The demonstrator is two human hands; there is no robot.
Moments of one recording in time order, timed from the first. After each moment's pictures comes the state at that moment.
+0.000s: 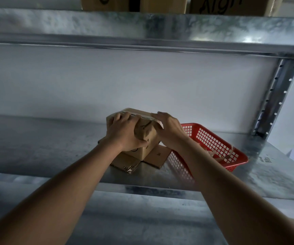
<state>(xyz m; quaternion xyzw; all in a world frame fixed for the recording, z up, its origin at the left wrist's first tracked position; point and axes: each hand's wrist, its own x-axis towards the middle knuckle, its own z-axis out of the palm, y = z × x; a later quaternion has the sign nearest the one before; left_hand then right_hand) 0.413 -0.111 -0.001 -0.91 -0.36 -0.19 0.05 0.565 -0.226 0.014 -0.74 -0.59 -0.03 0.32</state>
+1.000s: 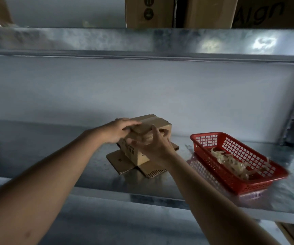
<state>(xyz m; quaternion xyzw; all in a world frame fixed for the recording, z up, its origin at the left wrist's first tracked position) 0.315 -0.011 0.033 -0.92 -0.29 -0.13 -0.21 0.450 -0.163 0.001 -0.76 -0.51 0.14 0.37</state>
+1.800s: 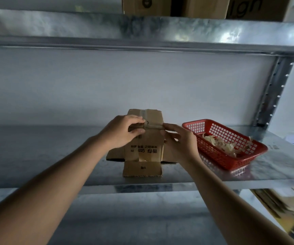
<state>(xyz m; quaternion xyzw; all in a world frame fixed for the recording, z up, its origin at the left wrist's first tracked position) 0.315 -0.035 0.010 -0.95 -0.15 -0.25 -0.14 0.474 -0.206 -0.036 -0.69 -0.43 -0.04 0.58</state>
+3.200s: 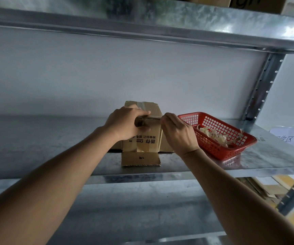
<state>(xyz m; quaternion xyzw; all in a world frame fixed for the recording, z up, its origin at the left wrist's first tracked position) 0.331 -0.047 0.005 -0.95 -0.16 -0.27 -0.07 0.489 -0.203 -0.039 -0.65 -0.58 -0.43 0.25</state>
